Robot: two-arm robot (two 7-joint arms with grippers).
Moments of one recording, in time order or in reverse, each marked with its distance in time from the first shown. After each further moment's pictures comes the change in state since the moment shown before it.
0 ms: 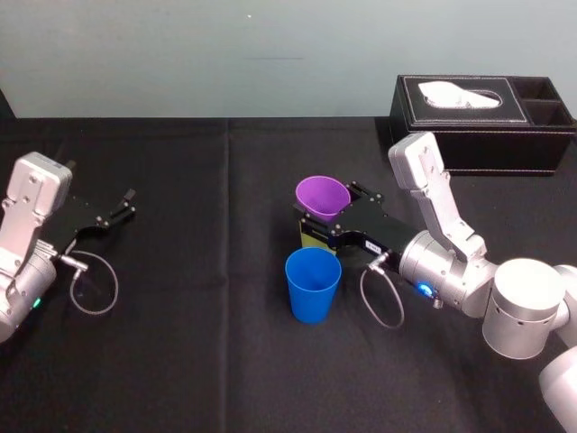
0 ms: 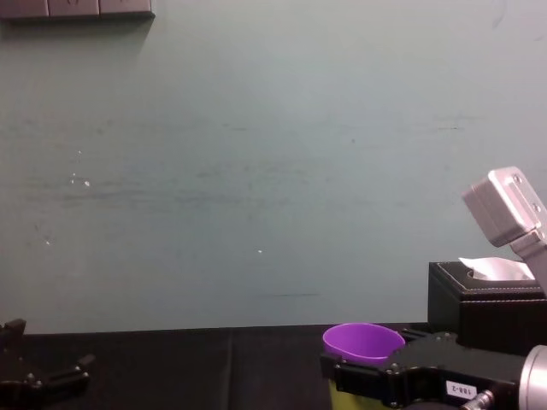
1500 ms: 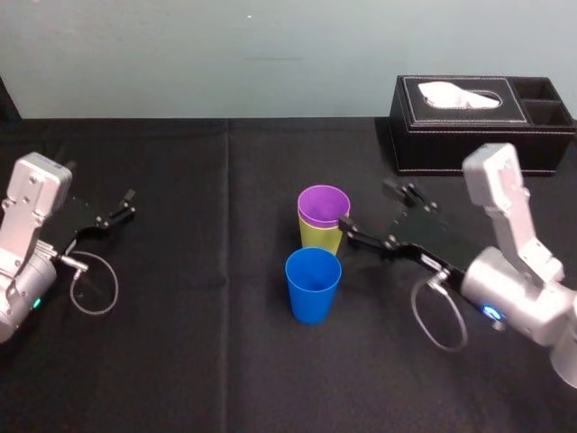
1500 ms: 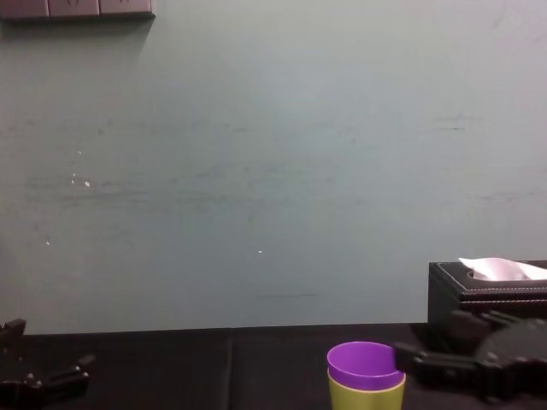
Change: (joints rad) left arm 0.000 0.000 0.000 0.000 0.000 0.000 0.000; right arm -0.164 0.129 0.104 -0.203 0.069 -0.018 0.016
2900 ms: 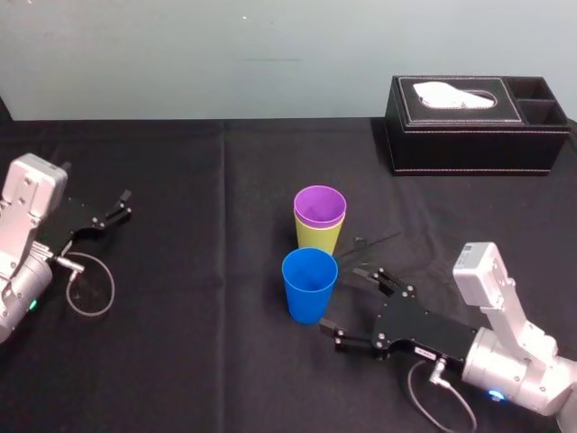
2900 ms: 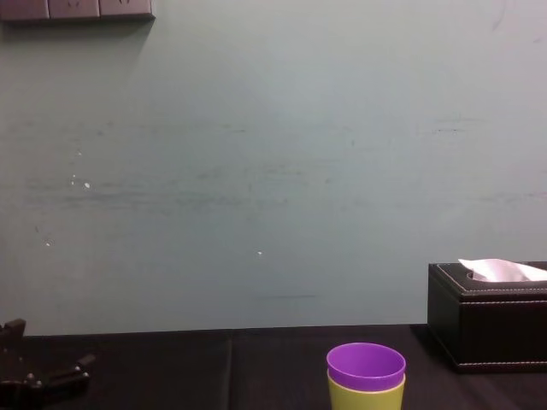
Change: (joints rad) left arm 0.000 0.000 0.000 0.000 0.000 0.000 0.000; right arm -0.099 0.101 -0.081 0.048 0.026 -0.192 0.197
